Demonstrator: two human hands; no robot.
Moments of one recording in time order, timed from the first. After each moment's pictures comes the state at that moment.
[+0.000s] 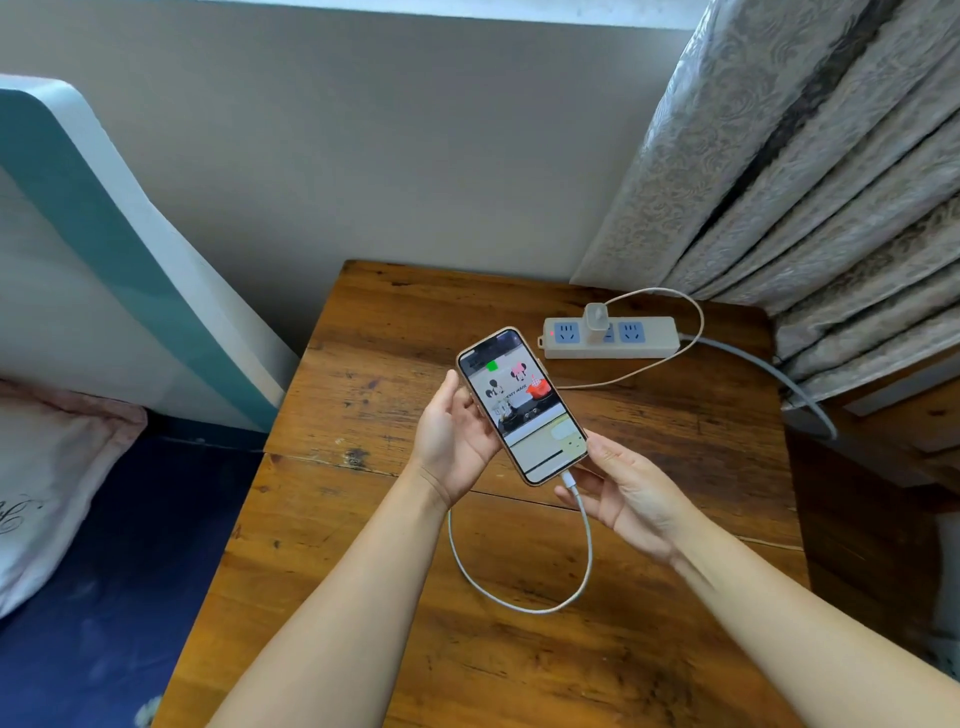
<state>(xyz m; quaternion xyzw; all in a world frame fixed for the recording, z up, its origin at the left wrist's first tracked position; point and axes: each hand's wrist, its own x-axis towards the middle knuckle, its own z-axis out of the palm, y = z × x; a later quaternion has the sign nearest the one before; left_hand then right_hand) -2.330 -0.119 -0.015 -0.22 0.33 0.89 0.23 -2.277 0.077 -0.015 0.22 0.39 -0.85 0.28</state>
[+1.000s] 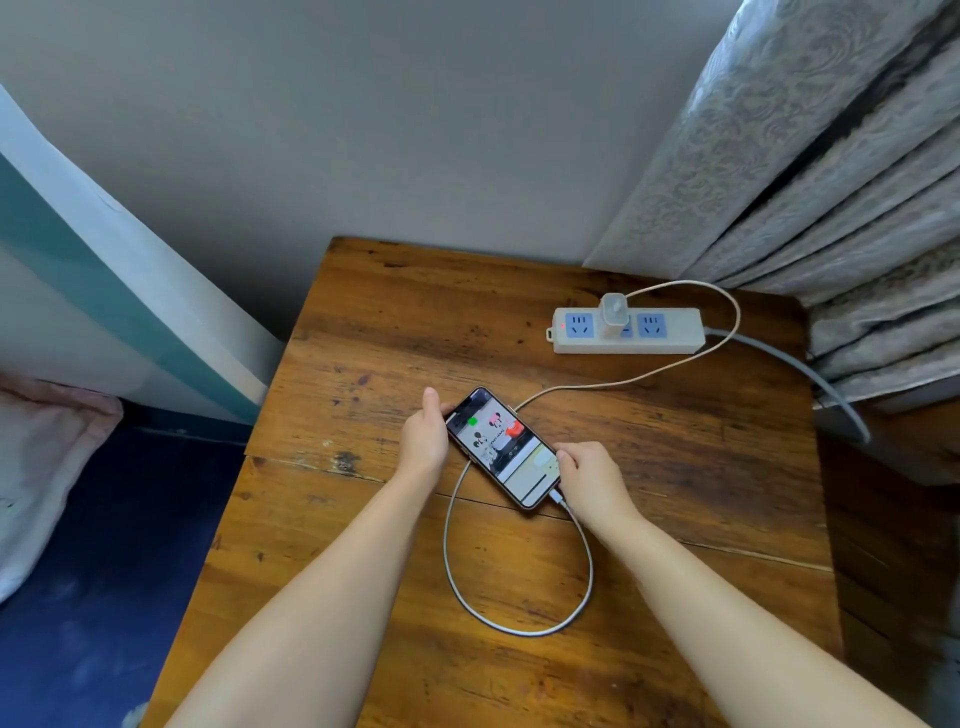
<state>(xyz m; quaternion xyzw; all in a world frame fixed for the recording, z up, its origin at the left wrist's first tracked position) -2.362 -0.143 -0.101 -0.31 0.74 0.58 0.17 -2.317 0.034 -0.084 0.18 0.88 -0.37 0.25</state>
